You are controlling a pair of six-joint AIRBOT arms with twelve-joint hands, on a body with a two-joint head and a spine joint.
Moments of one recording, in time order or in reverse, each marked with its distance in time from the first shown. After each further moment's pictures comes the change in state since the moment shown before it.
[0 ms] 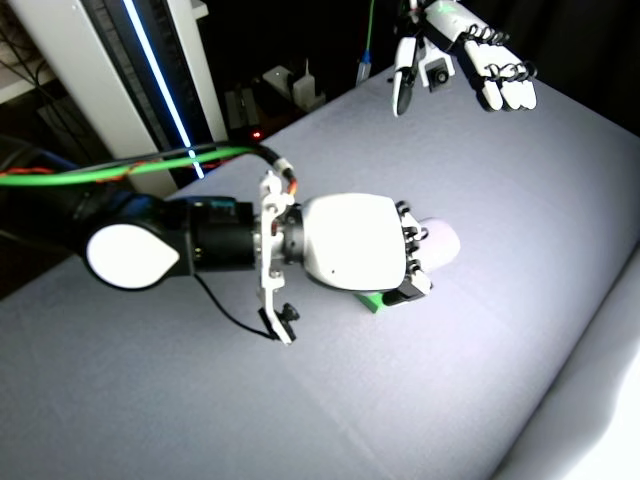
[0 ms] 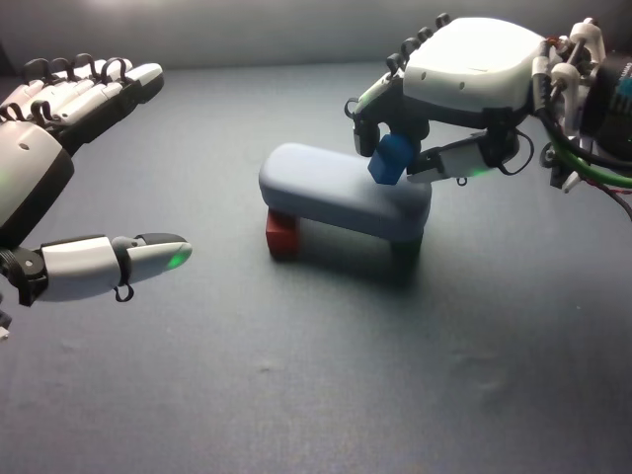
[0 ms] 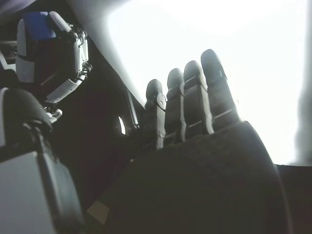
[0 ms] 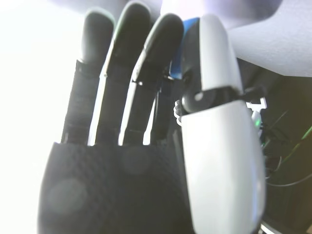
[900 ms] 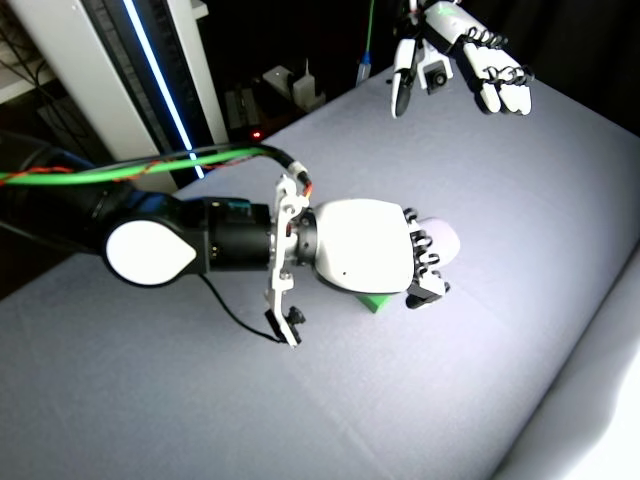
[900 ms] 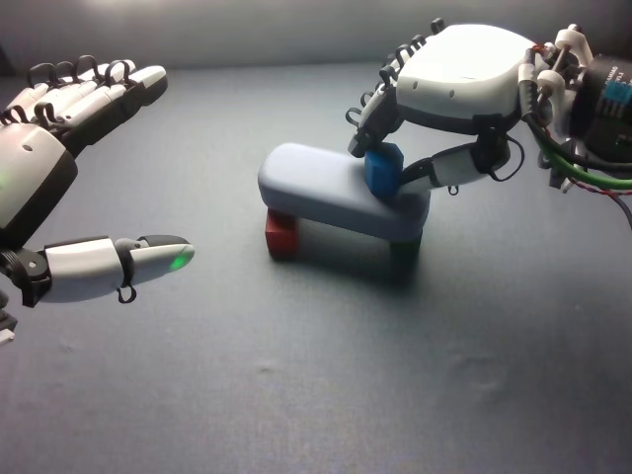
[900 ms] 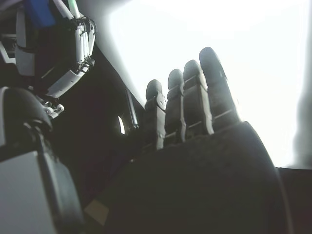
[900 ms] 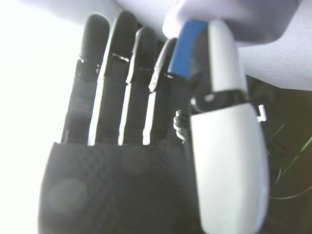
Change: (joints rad) left arm 0.000 -0.008 0.005 0.003 0.003 -0.018; right arm 0.007 -0.017 0.010 -0.024 -0.039 -0.024
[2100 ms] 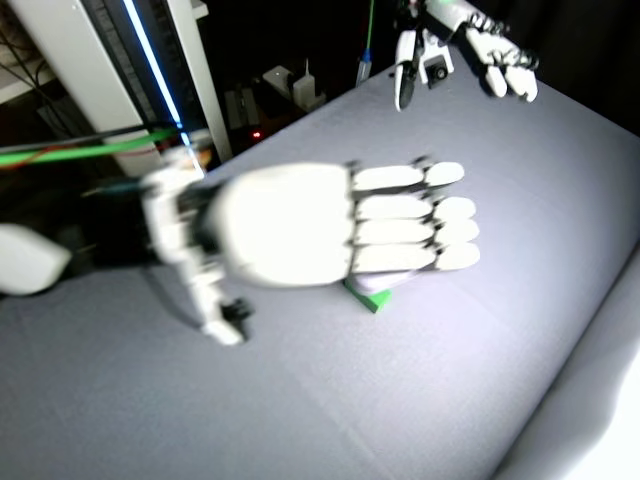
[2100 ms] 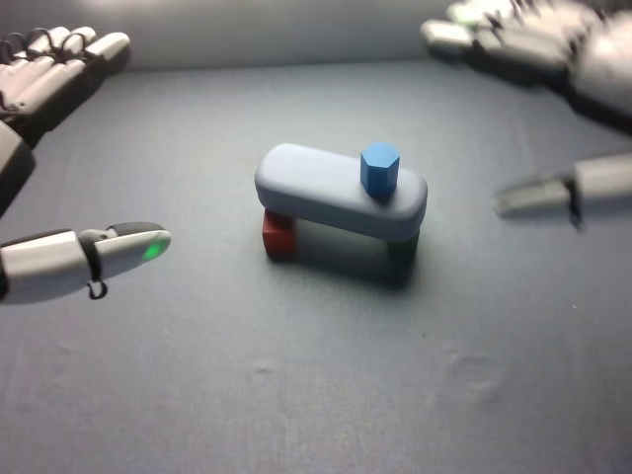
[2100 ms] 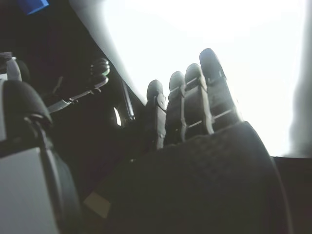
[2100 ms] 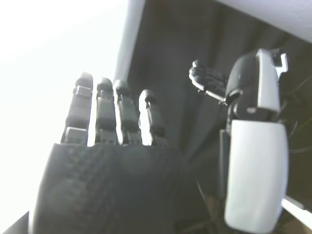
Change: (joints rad) left arm 0.080 0.060 -0.048 0.009 -0.152 -0.039; right arm -0.283 0.363 -0.298 0.350 0.412 -0.064
